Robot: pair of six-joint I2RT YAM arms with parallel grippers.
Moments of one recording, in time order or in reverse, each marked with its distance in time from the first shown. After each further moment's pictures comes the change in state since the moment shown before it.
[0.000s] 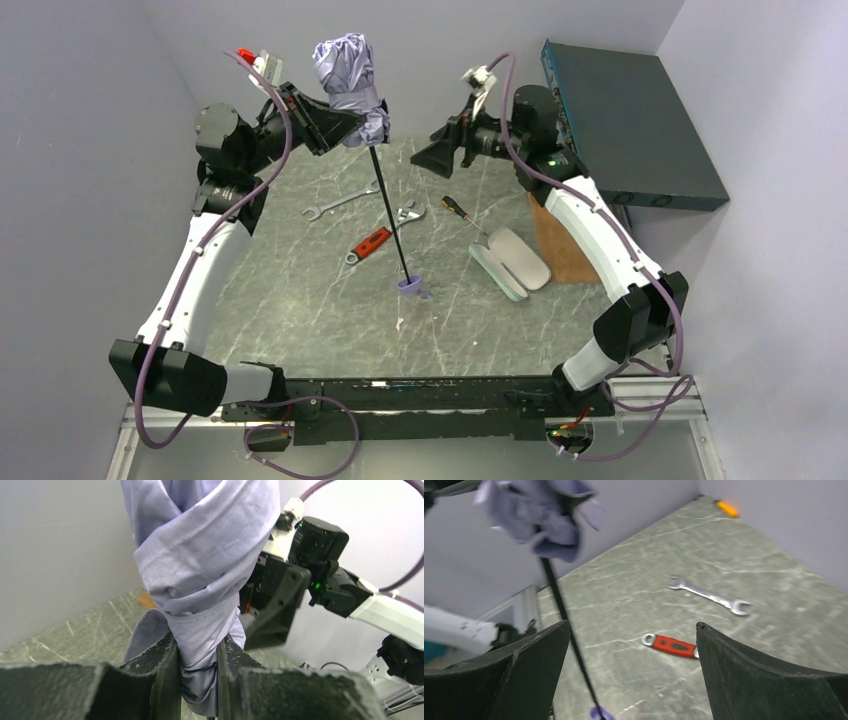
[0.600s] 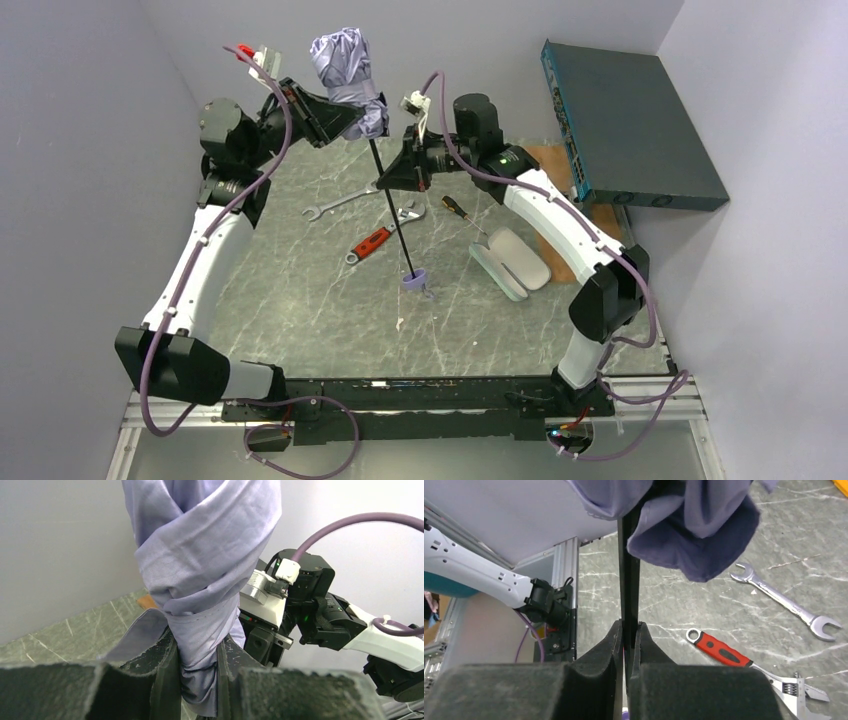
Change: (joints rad) left arm 0.009 0.053 0.010 0.053 -0.029 -0.075; right arm 0.190 0.160 0.111 -0.115 -0.148 -0.117
